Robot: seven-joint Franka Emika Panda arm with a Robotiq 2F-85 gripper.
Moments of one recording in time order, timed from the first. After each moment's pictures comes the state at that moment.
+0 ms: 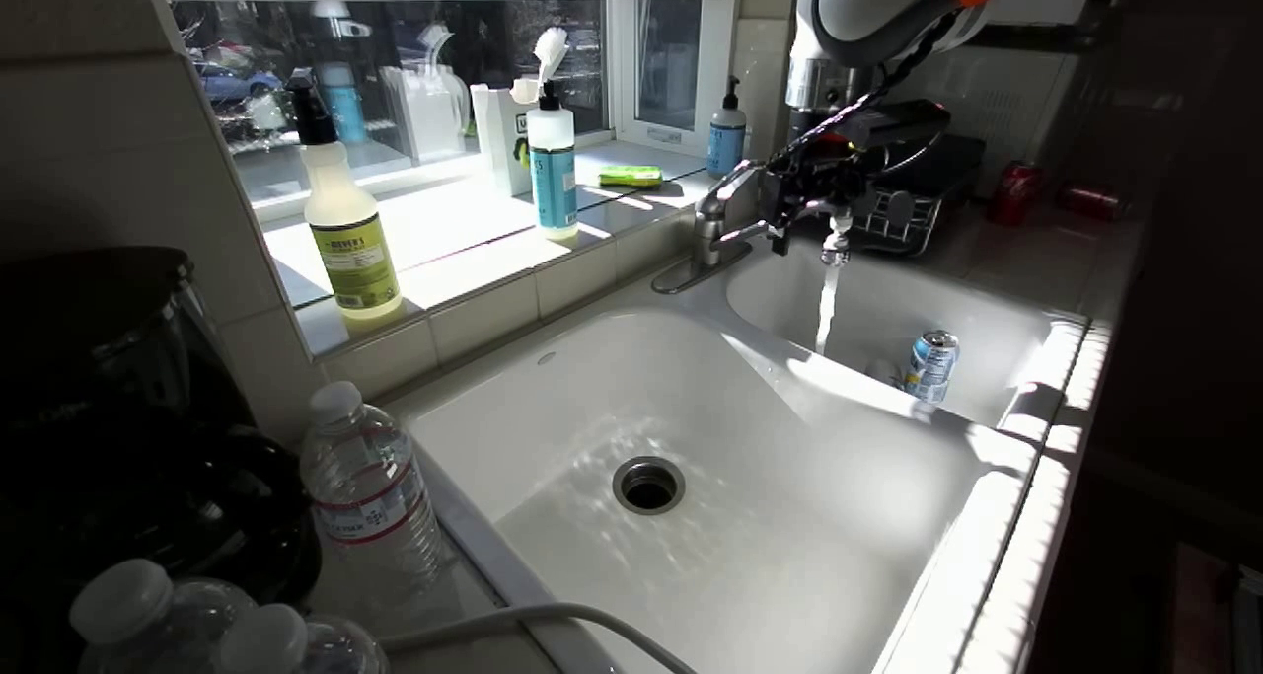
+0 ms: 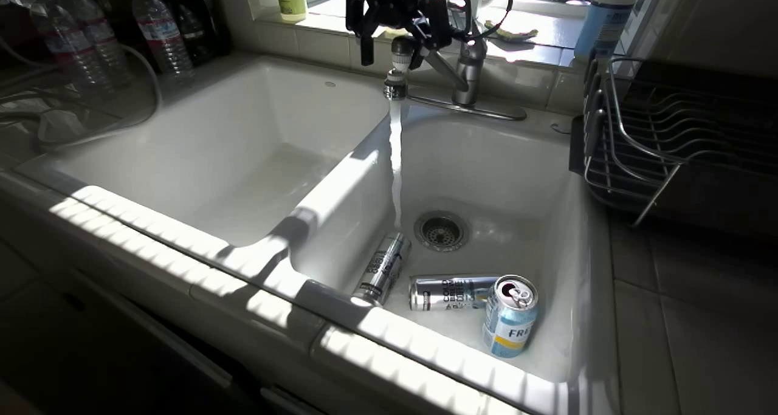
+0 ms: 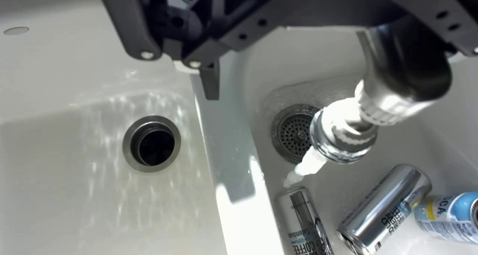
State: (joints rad) arm -0.07 0.19 -0.08 -1.75 -0.02 1.92 0.10
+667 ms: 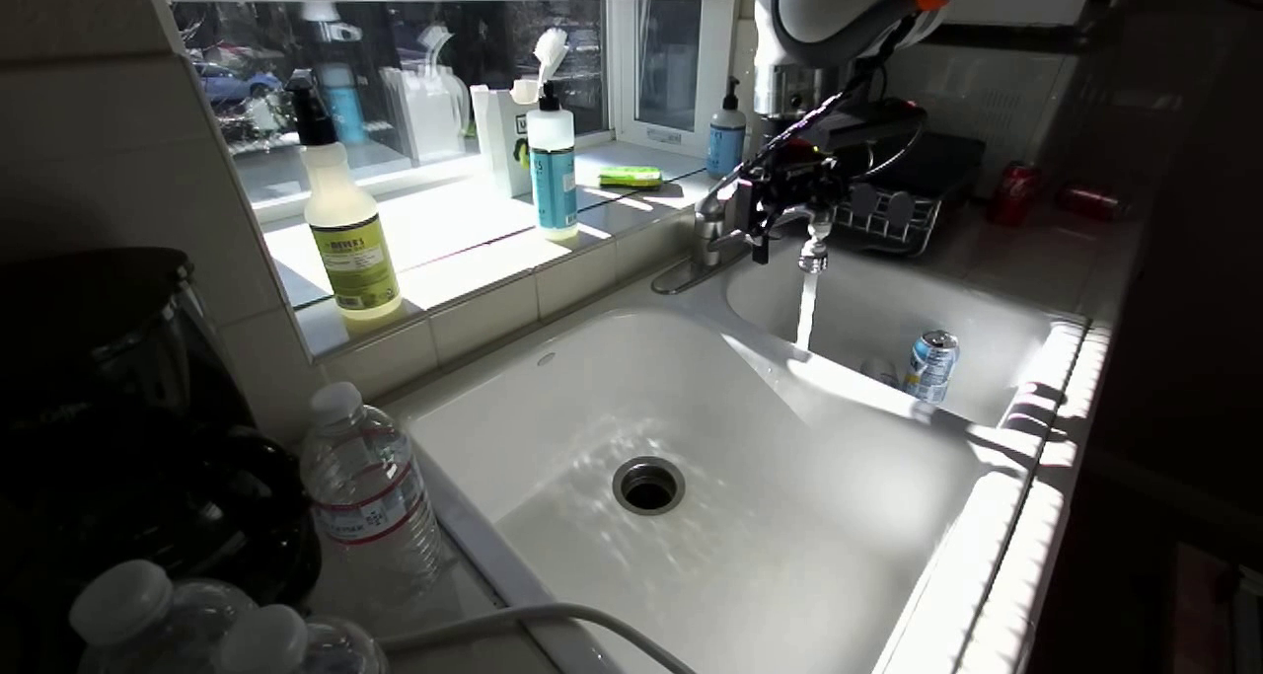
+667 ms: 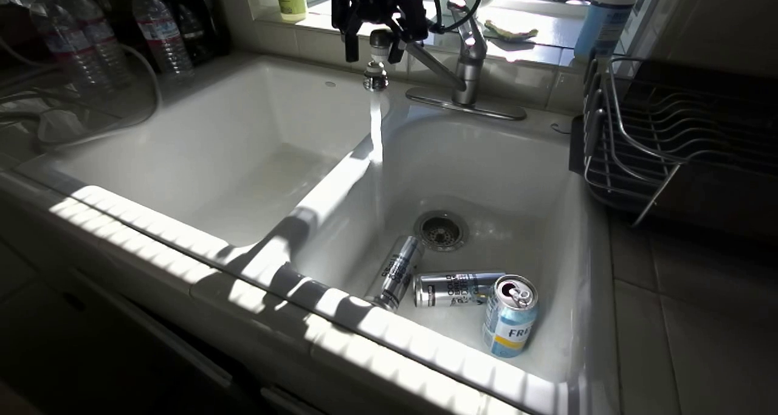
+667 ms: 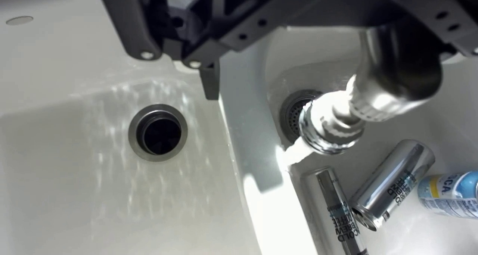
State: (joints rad) arm -0.03 0.26 -0.06 -1.64 -0.05 1.81 0.21
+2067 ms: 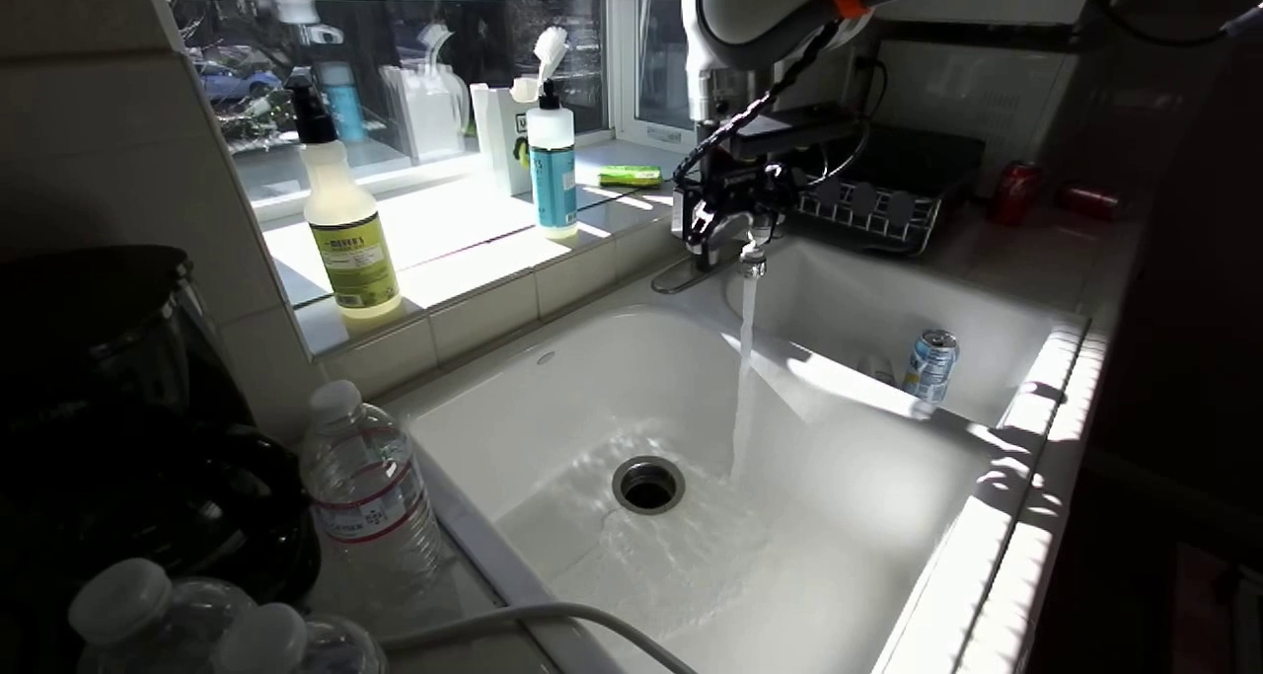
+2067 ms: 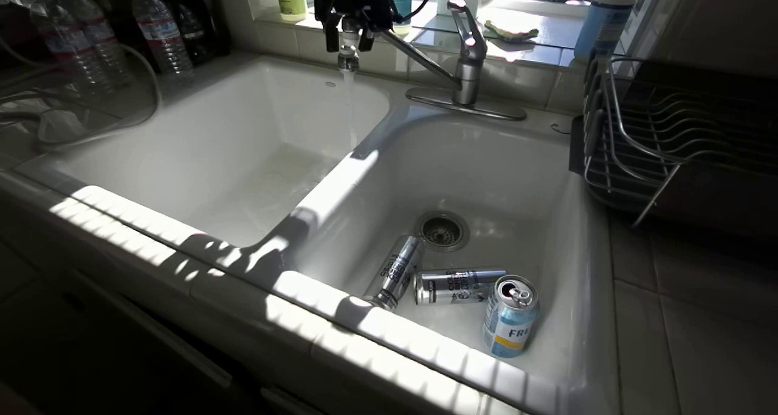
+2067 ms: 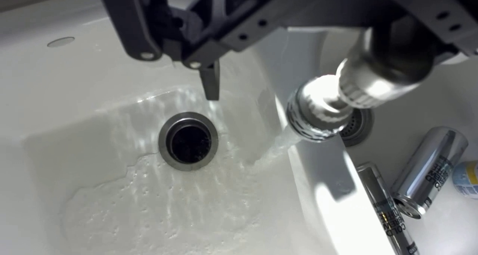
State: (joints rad) arm 0.04 0.40 -0.03 -1.44 -0.04 1.72 0.39
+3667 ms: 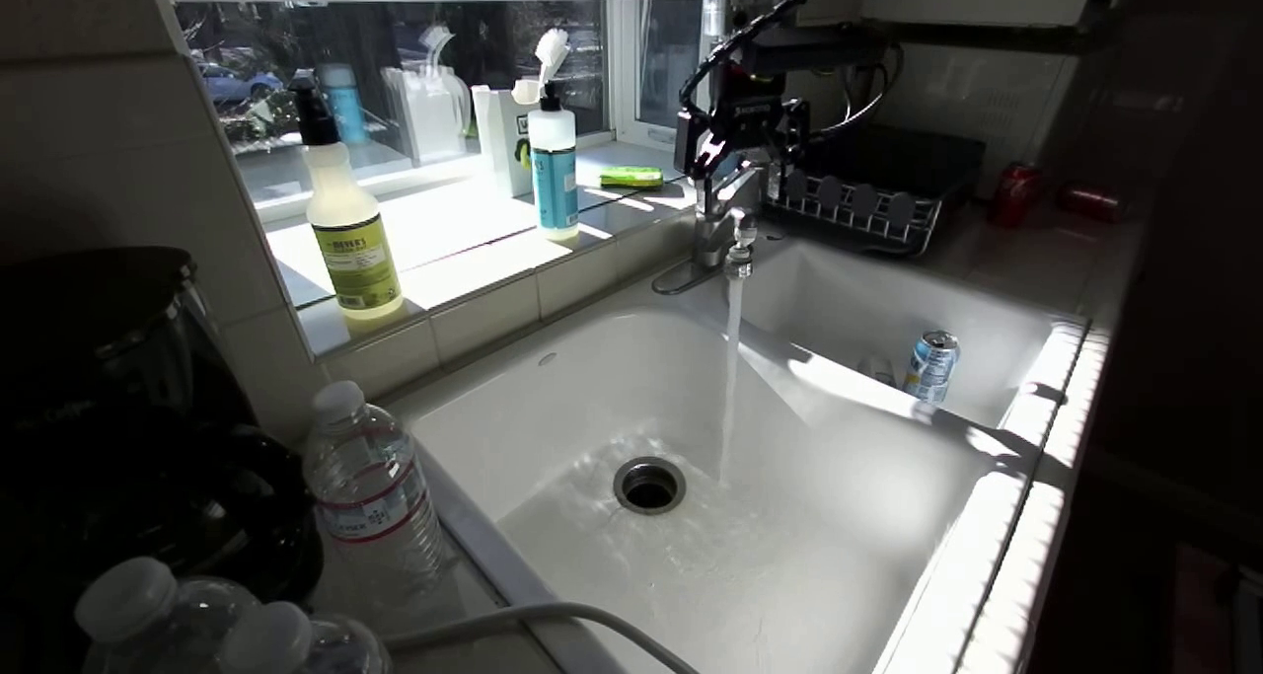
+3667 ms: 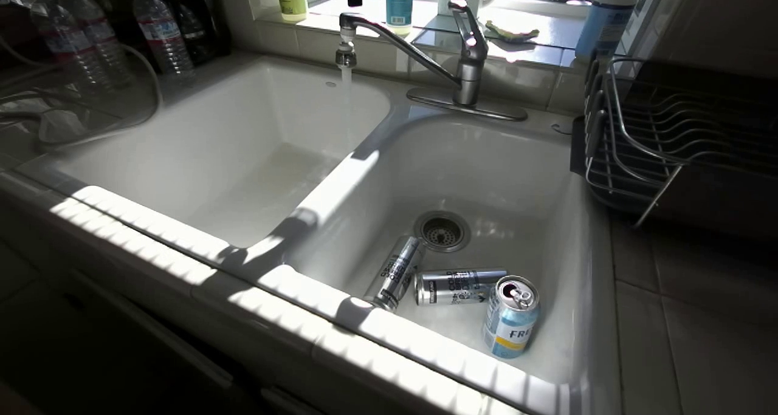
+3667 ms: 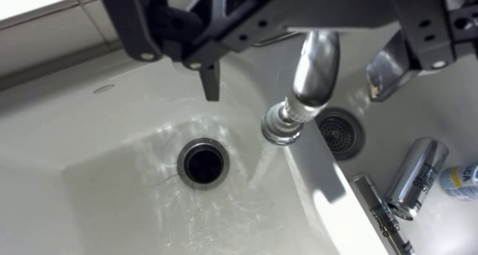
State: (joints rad) arm 0.06 0.29 -0.03 -1.42 -0.03 1.68 0.45
